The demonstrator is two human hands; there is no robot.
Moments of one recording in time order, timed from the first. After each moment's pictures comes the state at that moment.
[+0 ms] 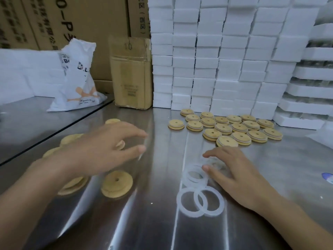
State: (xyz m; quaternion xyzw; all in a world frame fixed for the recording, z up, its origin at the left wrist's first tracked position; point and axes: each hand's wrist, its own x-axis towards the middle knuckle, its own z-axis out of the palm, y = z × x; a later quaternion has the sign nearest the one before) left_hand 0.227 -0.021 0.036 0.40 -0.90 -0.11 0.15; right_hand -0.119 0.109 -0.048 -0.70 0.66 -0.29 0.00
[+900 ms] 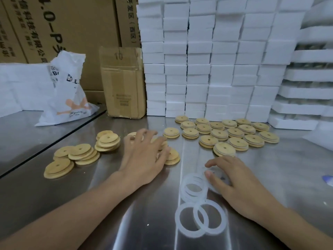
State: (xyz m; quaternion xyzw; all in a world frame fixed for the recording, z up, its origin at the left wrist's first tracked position) left_hand 0.113 -0.065 -0.034 0.42 -0.88 0.11 0.21; right_hand -0.119 0.104 -0.050 -0.66 0.69 -0.30 0.01
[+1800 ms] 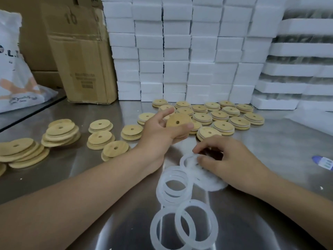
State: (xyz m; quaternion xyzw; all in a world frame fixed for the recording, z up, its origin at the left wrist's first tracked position) left_hand 0.000 -0.058 -0.034 0.26 -0.54 -0.68 0.42; right_hand -0.145 0.081 -0.044 -0.59 0.71 -0.36 0.10
